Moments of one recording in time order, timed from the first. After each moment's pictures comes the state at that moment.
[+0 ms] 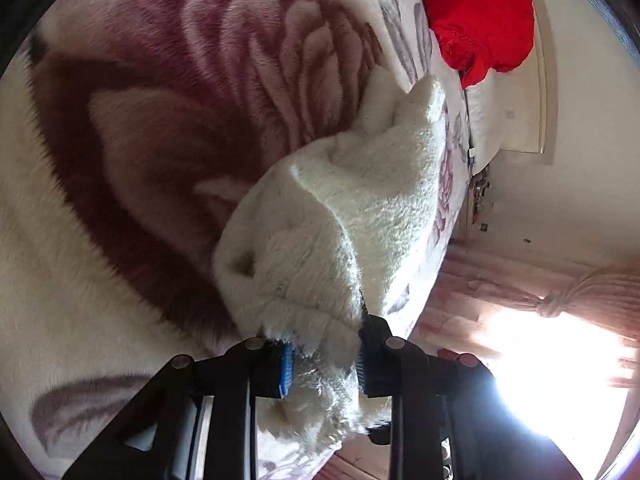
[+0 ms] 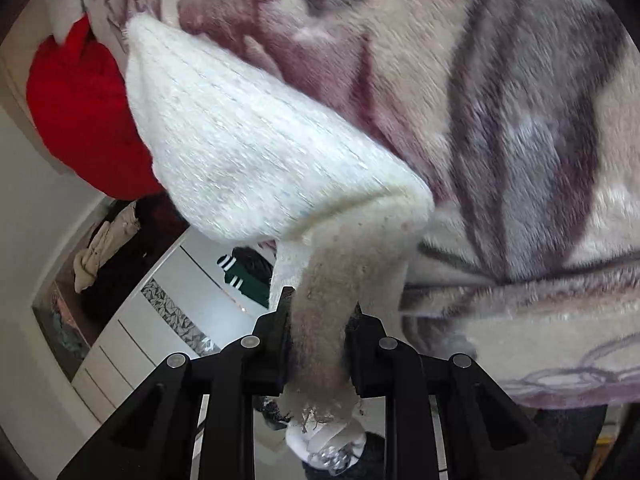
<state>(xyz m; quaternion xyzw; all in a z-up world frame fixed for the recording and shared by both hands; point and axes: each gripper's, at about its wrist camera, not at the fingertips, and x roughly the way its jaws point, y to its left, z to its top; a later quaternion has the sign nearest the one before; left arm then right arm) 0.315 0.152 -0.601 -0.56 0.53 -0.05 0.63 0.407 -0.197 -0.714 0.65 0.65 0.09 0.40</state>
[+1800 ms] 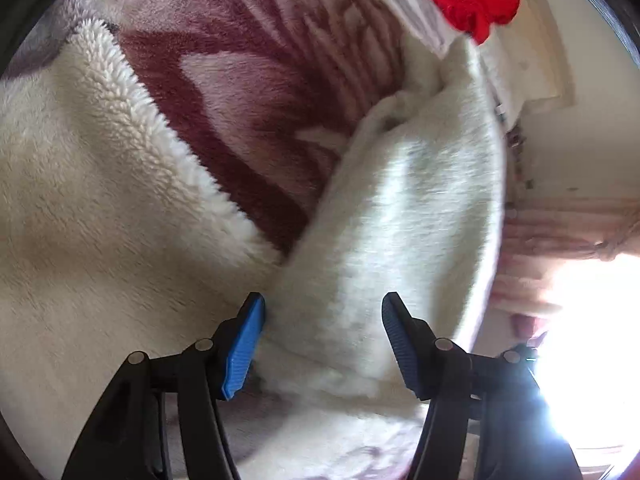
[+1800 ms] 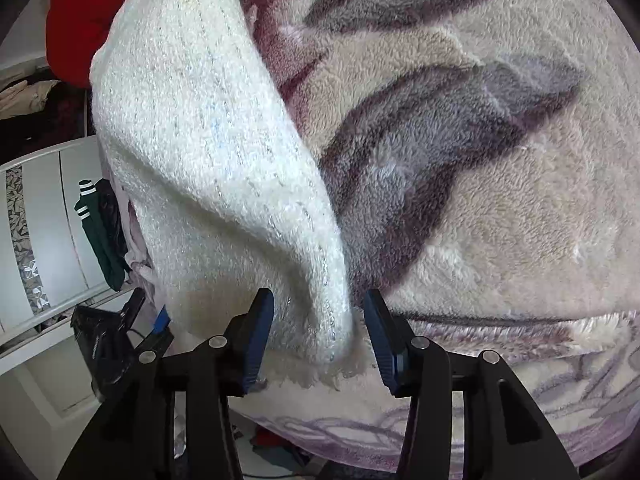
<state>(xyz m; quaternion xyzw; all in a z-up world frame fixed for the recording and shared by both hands) 0.253 0.146 -0.619 -0.43 0.58 -0.02 0.69 0.380 -0.193 -0.683 0.32 0.74 0.10 0.58</state>
